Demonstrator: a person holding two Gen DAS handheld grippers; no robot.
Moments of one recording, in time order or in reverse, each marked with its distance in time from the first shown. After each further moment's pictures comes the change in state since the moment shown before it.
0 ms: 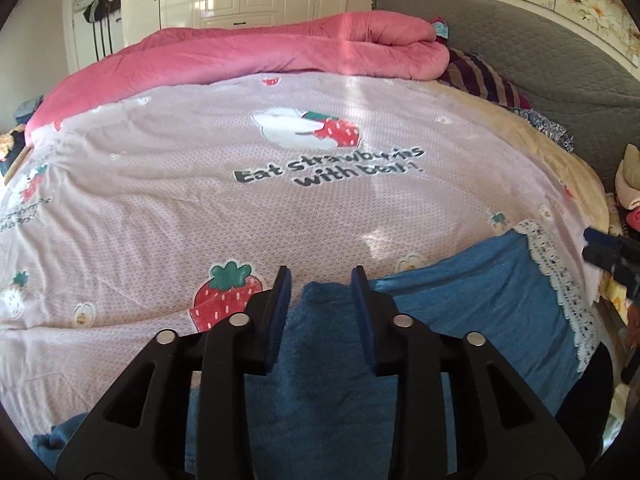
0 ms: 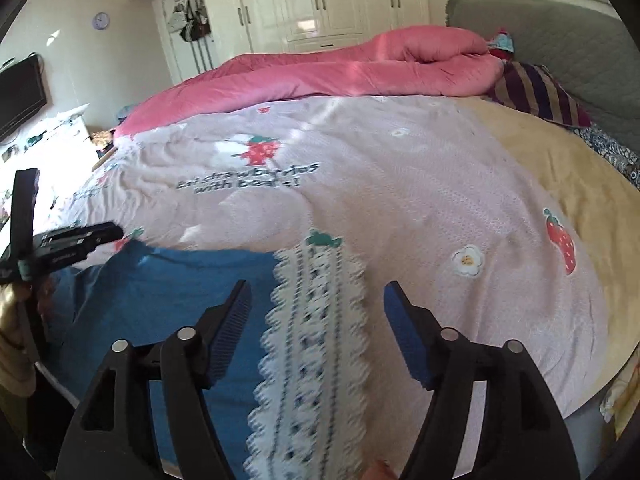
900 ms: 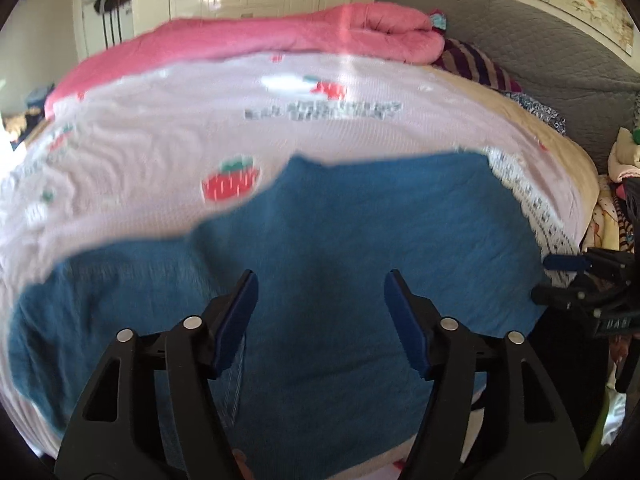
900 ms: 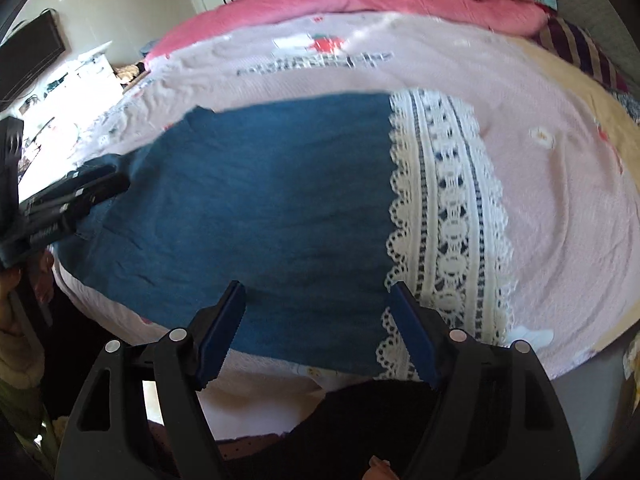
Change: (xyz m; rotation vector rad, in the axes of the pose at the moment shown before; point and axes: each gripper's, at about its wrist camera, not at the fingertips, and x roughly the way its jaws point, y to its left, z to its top) left arm -0.048 -0.016 -0.101 -0.029 0.064 0.023; right arm 0.014 0.055 -0.068 -0.011 0.273 0.061
